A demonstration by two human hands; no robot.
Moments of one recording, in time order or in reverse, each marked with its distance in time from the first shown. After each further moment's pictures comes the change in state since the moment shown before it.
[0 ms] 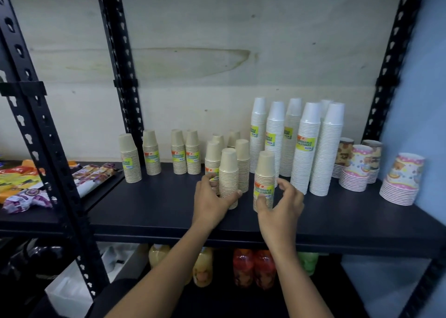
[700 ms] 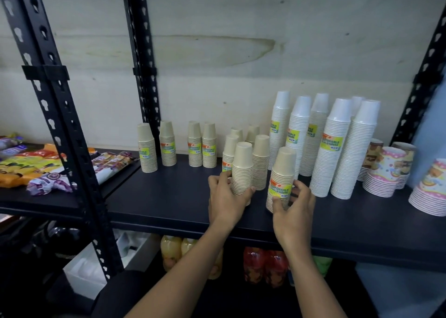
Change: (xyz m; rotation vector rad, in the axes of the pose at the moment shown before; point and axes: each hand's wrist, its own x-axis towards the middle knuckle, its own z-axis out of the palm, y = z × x) left_hand -0.008 0.001 0.002 0.087 0.095 0.001; right_hand 0.001 0.008 0.016 0.053 -0.085 0.044
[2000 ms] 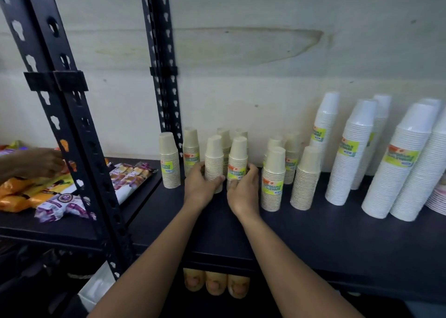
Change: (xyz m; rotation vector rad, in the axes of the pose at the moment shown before) left_hand 0.150 -0.100 -0.095 -0.103 -0.031 -0.104; right_hand 0.028 -0.061 0.235 -0.071 -0.232 0.045
